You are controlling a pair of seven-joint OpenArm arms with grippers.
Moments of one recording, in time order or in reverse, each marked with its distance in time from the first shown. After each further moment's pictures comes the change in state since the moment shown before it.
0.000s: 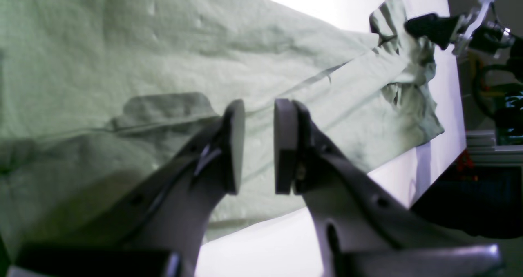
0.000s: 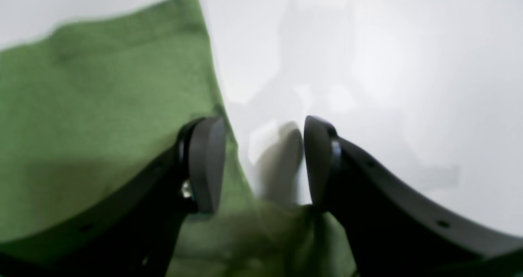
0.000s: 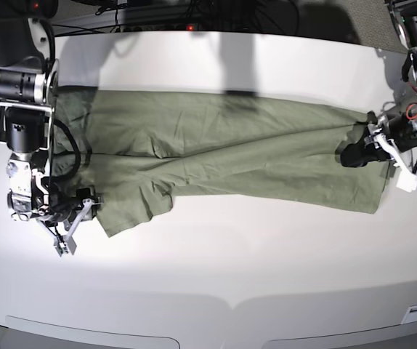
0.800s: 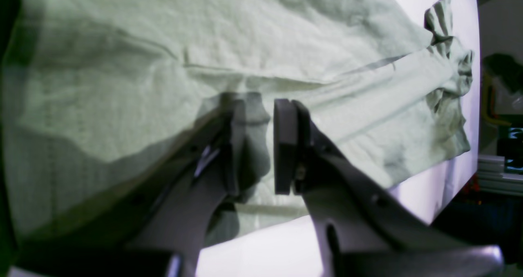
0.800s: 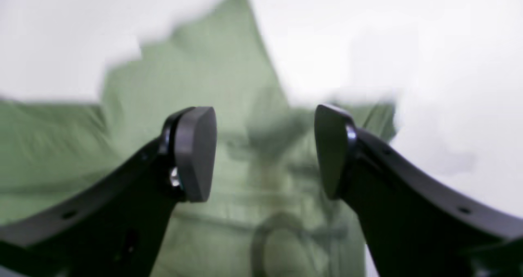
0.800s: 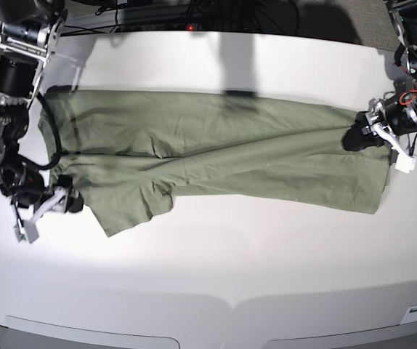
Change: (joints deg) left arm -0.3 -0.3 -0.3 -12.3 7.6 -0.9 -7.5; right arm -17.0 0.8 16.4 35.8 26.9 4.8 -24.7
